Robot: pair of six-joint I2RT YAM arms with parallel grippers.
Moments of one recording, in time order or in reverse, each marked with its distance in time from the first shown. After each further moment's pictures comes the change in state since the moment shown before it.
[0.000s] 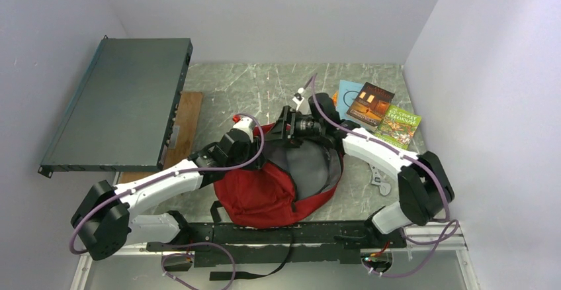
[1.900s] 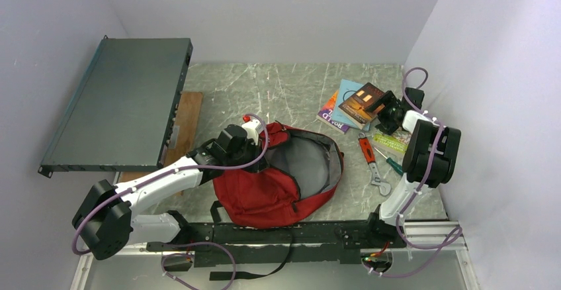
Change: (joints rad) left arm 0.053 0.021 0.017 0.006 0.297 0.181; right arm -0.934 0.311 0.118 -0.167 0.303 -0.367
